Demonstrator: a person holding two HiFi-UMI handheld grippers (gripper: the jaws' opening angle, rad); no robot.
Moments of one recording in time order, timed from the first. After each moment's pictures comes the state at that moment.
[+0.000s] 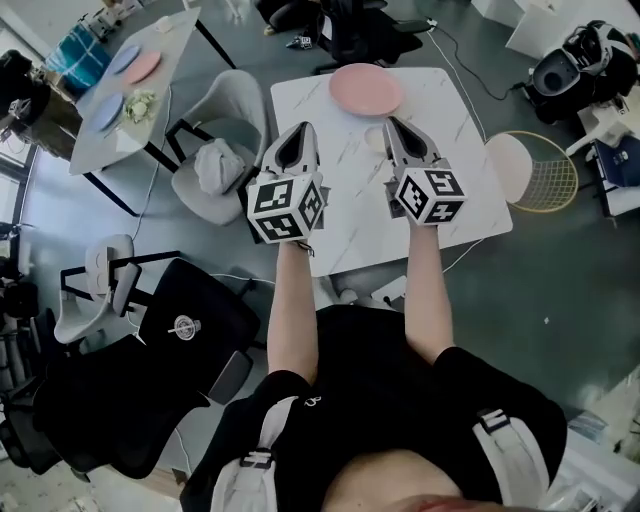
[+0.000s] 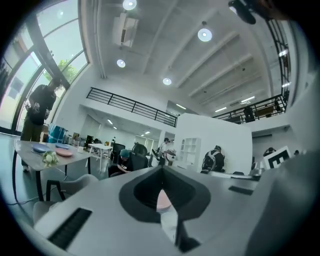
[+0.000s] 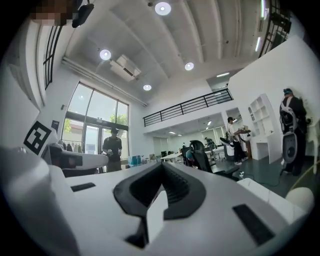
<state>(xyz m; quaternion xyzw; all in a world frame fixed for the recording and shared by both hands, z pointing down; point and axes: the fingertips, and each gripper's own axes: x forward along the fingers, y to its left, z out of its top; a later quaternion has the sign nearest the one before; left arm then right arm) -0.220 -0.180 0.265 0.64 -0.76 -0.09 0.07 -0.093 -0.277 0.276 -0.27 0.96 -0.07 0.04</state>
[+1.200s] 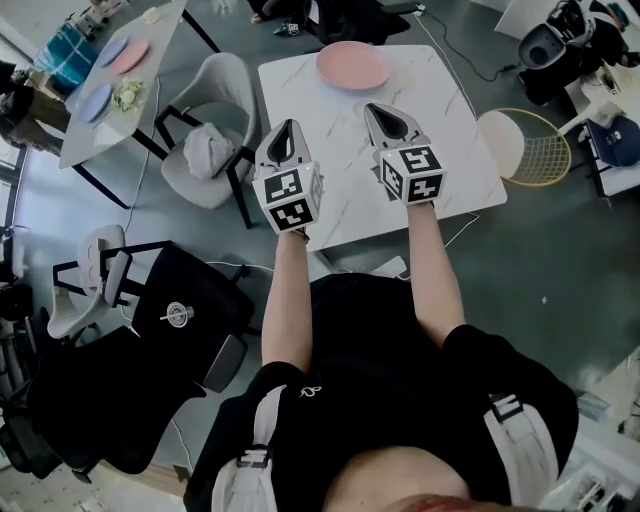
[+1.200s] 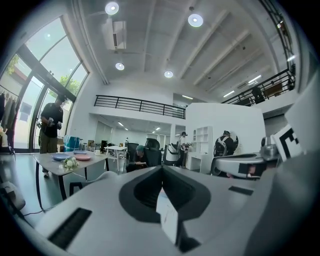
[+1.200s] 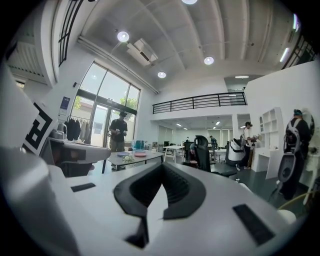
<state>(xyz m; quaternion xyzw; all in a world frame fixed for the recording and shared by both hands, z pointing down) -0.215 -0.144 0.323 0.58 -0.81 -0.01 0.06 -0.098 -0.243 0.318 -0.25 0.97 0.01 -0.05</state>
